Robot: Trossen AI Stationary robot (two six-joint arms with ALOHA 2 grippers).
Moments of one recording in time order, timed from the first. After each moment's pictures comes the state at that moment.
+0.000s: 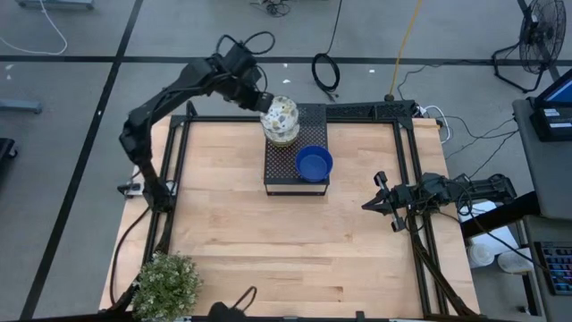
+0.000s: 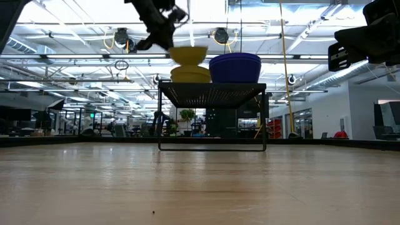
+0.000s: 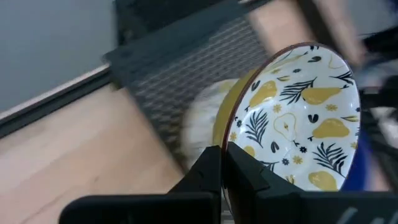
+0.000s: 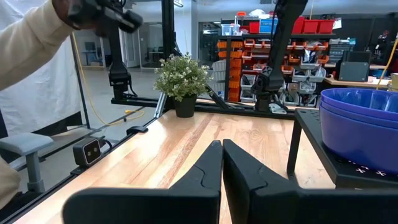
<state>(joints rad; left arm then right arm) 0.65 1.77 1.97 -1.14 0.22 -0.46 0.12 0.02 0.02 0.07 -0.16 0.01</state>
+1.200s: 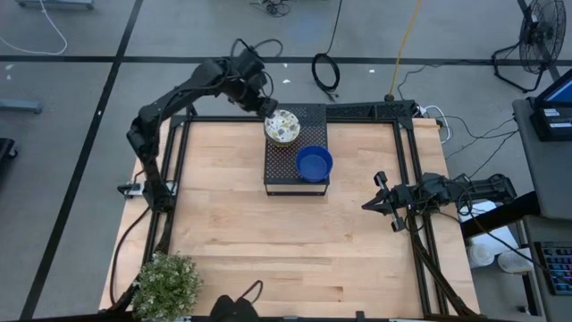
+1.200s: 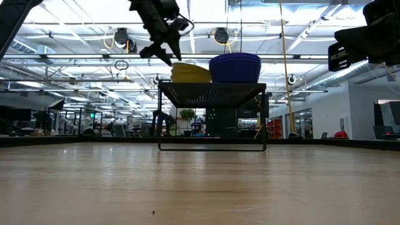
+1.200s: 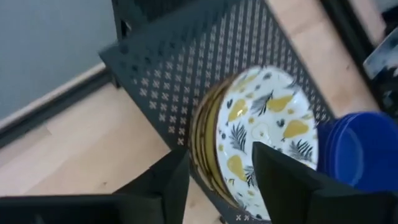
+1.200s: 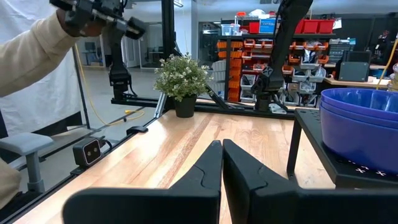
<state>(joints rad) 0.66 1.83 1.97 -1.16 0.22 -0.38 0.12 0.02 0.02 0.07 -0.16 0.01</state>
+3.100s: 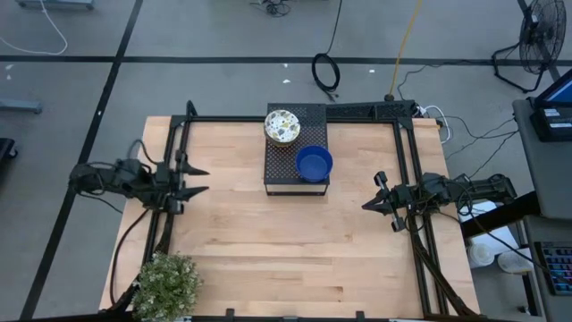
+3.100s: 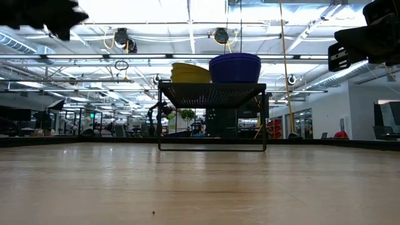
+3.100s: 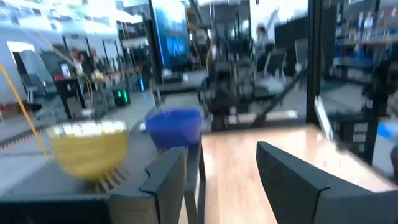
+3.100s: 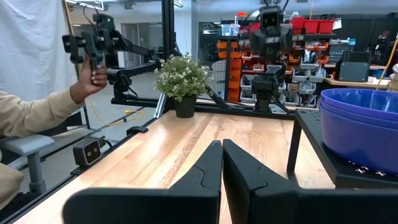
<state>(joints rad) -0.20 0.07 0.30 -0.15 -0.22 0.12 0.12 0.02 0.02 0.07 -0.16 0.01</state>
